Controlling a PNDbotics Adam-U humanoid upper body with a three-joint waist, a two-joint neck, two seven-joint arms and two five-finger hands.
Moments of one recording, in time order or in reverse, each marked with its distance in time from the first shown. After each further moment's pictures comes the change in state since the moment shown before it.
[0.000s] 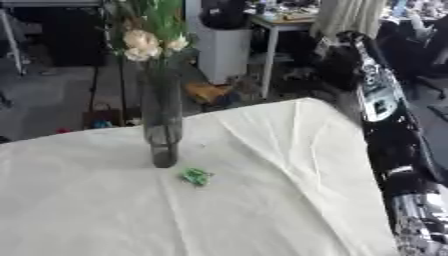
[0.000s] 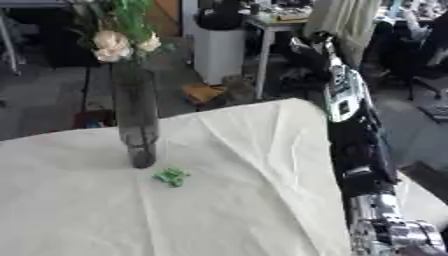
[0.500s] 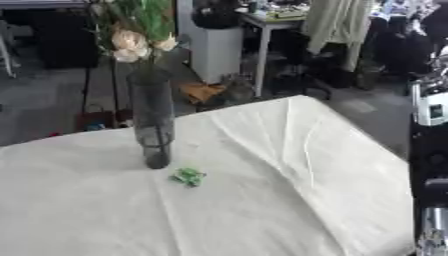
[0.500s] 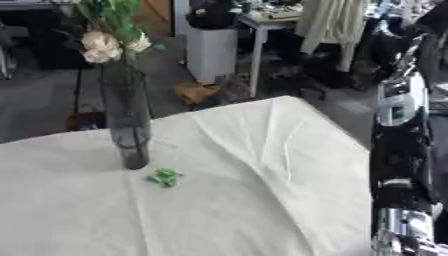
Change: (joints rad) left arm 0.014 0.004 0.024 0.000 -0.023 -0.011 0.018; right arm 0.097 -0.014 -0.220 -0.148 -0.065 0.265 -0.353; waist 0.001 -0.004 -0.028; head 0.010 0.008
